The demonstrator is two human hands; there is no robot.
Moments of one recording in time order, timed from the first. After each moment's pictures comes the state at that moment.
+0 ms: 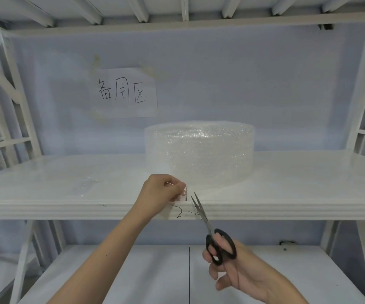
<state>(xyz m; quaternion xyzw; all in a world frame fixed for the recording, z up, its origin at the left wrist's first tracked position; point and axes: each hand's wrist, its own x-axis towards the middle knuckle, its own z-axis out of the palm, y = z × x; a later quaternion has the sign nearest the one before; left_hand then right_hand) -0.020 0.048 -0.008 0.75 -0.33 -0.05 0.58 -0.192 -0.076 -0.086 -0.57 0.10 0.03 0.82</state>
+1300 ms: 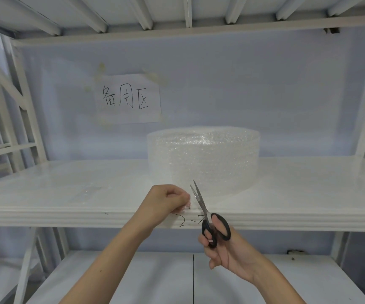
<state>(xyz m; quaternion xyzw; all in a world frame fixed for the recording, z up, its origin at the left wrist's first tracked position) -0.021 0.051 -0.010 0.71 -0.34 -0.12 0.60 -0.145 -0.092 -0.078 -0.56 0.03 -0.01 0.83</state>
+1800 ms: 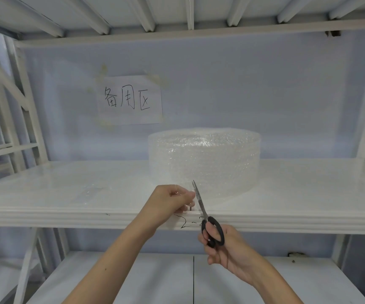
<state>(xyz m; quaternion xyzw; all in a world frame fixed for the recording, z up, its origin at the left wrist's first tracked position) -0.021 0.045 -0.009 0.71 -0.33 -0.13 0.61 -0.142 -0.086 -0.077 -0.59 0.03 -0.07 0.80</state>
